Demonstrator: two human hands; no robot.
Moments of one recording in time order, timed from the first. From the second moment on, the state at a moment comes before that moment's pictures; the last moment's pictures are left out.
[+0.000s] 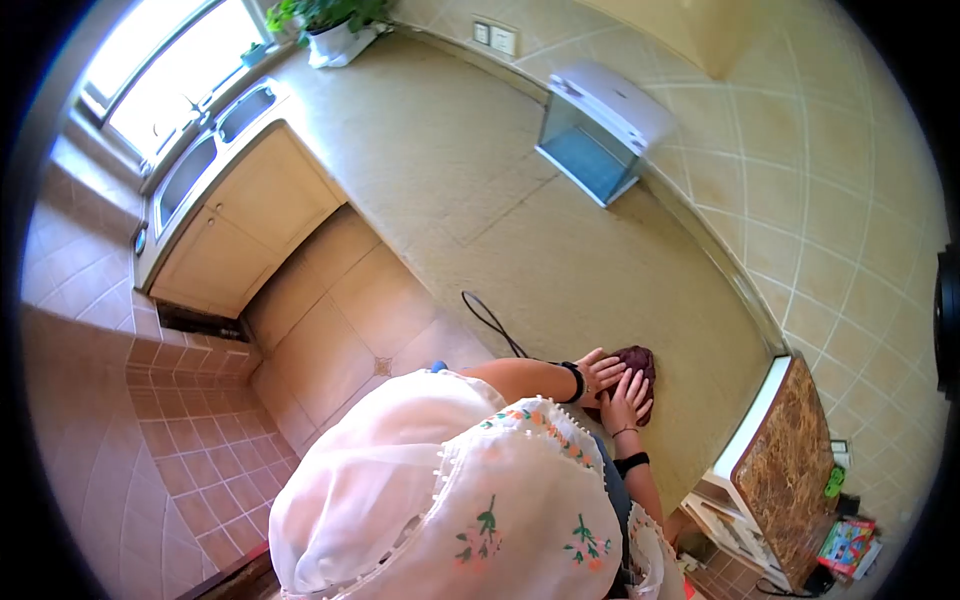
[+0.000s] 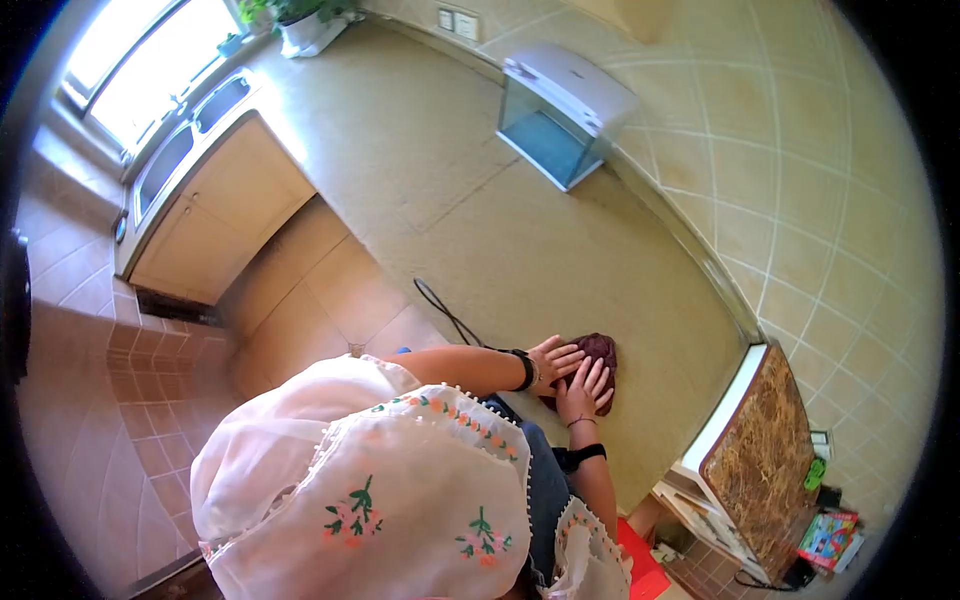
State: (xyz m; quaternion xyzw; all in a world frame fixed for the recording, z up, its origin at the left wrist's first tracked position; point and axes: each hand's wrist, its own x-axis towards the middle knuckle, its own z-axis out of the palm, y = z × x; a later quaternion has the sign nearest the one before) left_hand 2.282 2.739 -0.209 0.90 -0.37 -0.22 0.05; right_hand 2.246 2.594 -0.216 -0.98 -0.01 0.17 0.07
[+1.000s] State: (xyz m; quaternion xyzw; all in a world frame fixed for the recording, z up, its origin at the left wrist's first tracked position) left_hand 2.262 3.130 -0.202 0.98 -0.15 -0.09 0.12; right_hand 2.302 2.986 -0.187 -0.96 -0.22 0.20 0.02
